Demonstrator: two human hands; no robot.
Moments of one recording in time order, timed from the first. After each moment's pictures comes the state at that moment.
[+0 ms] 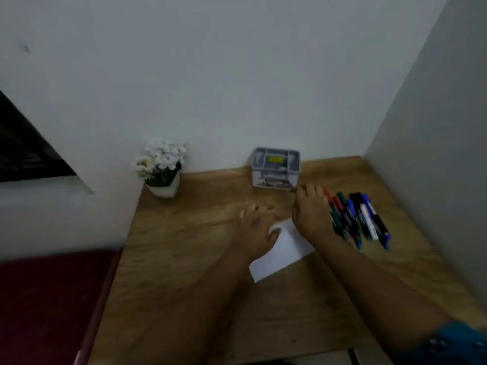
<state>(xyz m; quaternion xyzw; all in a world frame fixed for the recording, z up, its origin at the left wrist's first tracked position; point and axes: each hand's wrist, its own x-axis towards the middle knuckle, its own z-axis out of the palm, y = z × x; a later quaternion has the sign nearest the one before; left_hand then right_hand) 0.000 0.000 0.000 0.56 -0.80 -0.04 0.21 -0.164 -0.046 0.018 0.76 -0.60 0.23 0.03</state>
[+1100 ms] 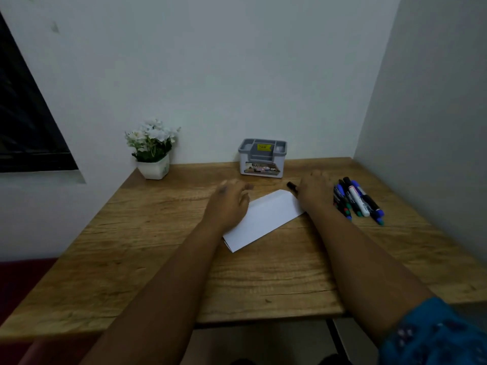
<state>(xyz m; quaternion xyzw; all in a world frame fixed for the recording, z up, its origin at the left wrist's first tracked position) -0.001 0.016 -0.028 0.60 -0.72 -0.02 0.35 -0.209 -0.082 -0.037 0.69 -0.70 0.16 0.10</state>
